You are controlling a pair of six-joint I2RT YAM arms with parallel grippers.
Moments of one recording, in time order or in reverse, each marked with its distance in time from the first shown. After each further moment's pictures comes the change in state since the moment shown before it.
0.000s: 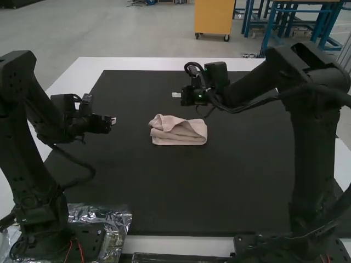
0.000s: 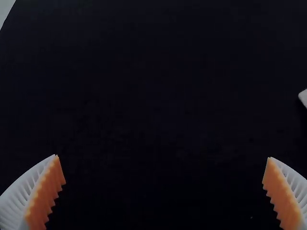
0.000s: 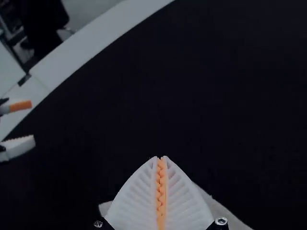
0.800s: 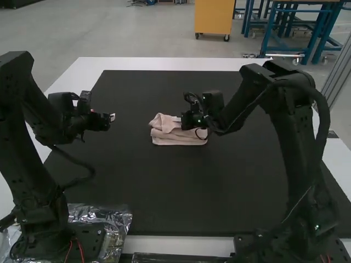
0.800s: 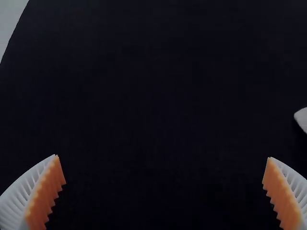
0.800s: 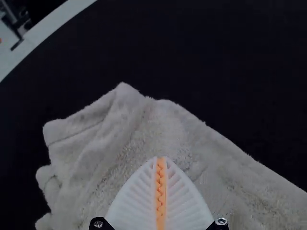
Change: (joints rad) left arm 0.000 -0.060 -0.030 0.066 0.000 -0.021; right arm -0.003 0.243 -0.090 0.282 -0.049 -0.003
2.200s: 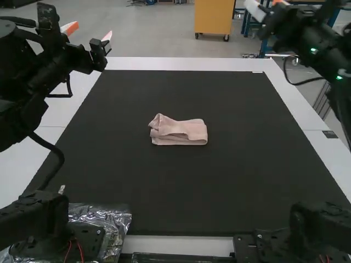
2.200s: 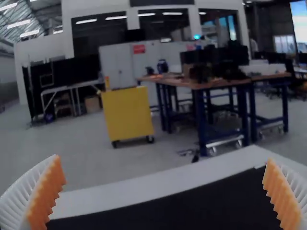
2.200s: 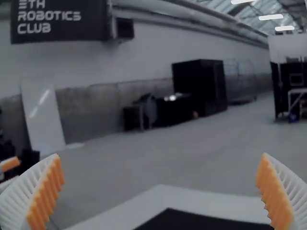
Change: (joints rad) left arm -0.330 -1.024 0.111 -0.480 -0.208 -0.100; right arm -0.212 -1.606 -0.331 -0.460 0.149 0.097
